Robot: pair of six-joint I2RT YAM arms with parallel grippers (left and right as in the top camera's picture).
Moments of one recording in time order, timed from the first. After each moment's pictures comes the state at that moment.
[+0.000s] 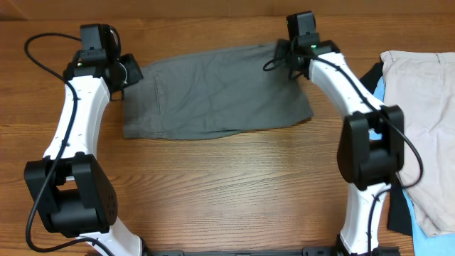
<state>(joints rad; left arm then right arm) 0.09 1.85 1.52 -0.70 0.07 -0.33 0.22 2.17 1.80 -0.65 0.08 0.42</state>
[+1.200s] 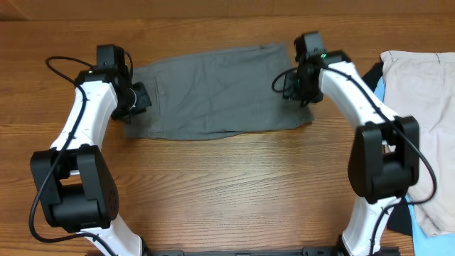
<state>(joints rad) 0.09 1.88 1.43 -0.86 0.05 -0.32 0.20 2.04 1.67 -0.92 -0.02 0.36</state>
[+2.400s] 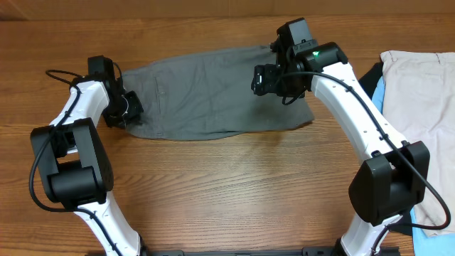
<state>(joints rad) 0.19 2.08 1.43 -0.78 0.14 -0.27 0.34 1.93 1.72 -0.99 -0.21 0.36</state>
